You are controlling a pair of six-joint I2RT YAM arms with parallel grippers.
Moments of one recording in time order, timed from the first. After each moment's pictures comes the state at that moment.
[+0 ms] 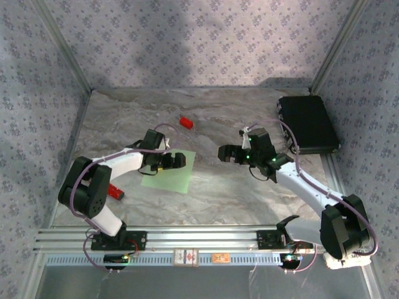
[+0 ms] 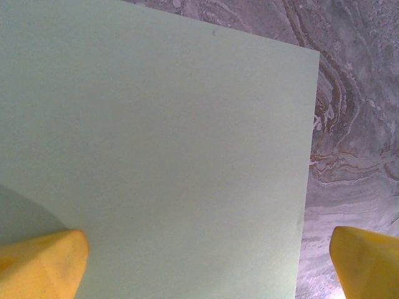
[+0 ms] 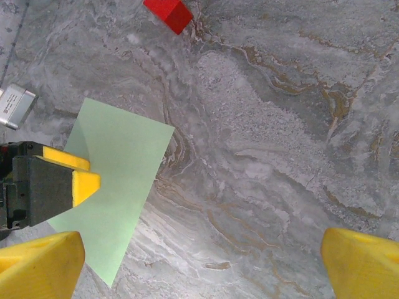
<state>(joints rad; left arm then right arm) -0.44 1.61 0.83 -0.29 0.31 -0.46 0.46 1.22 0.74 -0.23 -0.24 0.49</state>
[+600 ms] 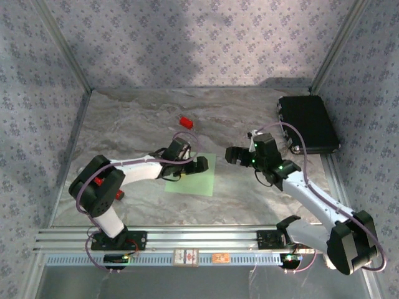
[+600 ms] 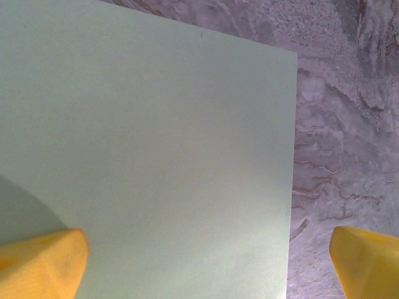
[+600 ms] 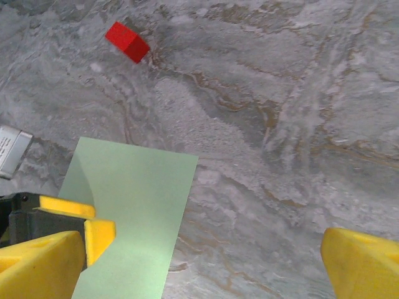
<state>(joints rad) -0.75 1.67 0.85 -0.10 0.16 -0.81 0.46 1.07 0.67 -0.27 -0.06 0.49</state>
